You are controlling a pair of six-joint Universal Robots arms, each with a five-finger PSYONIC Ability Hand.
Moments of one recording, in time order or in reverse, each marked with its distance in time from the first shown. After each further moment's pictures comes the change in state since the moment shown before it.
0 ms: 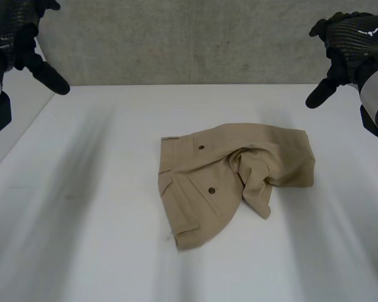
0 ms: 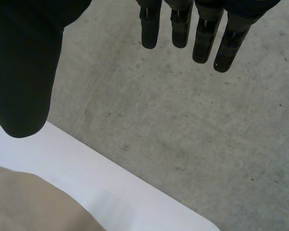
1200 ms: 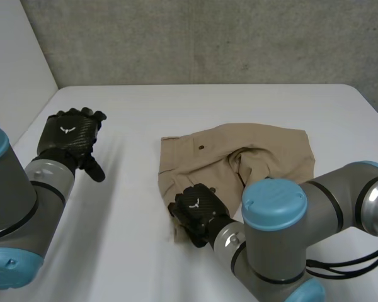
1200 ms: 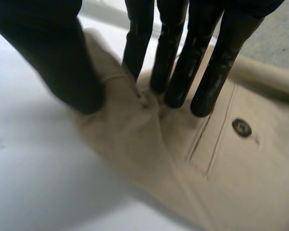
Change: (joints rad) left arm -0.074 -0.163 -0.424 0.339 -0.060 0.115; right arm 0.424 0.456 0.270 -0.297 -0.219 -0.203; left_hand 0.000 0.000 0.000 0.000 0.000; right_hand 0.624 0.752 0.748 0.728 0.688
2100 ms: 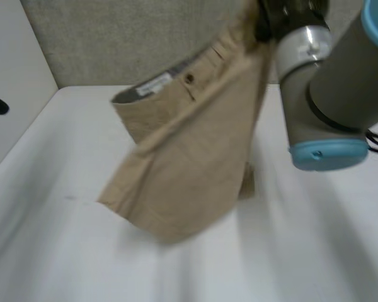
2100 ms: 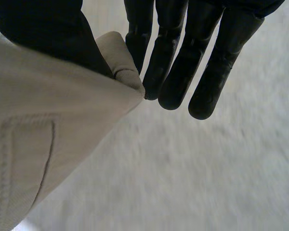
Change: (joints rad) left arm 0.355 0.350 -0.007 -0.005 0.108 -0.114; right arm -0.182 -0.204 -0.505 -0.049 0.381 0.089; left_hand 0.000 0.000 0.000 0.000 0.000; right_hand 0.126 0.198 0.219 0.230 0.209
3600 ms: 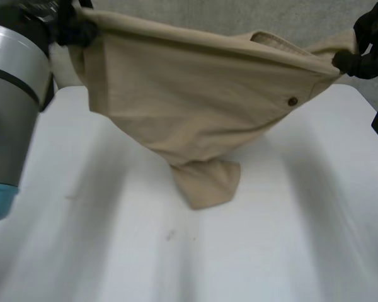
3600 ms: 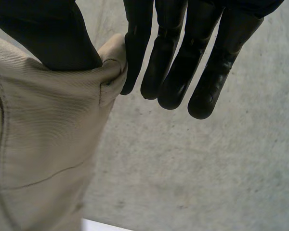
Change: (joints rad) left arm -0.504 -0.262 0.485 -0.107 -0.213 0.056; right arm -0.372 -0.429 0.557 -0.005 -0.223 0.488; left_hand 0.910 0.985 0.968 0.979 0.912; right_hand 0.013 0.000 0.000 0.003 0.010
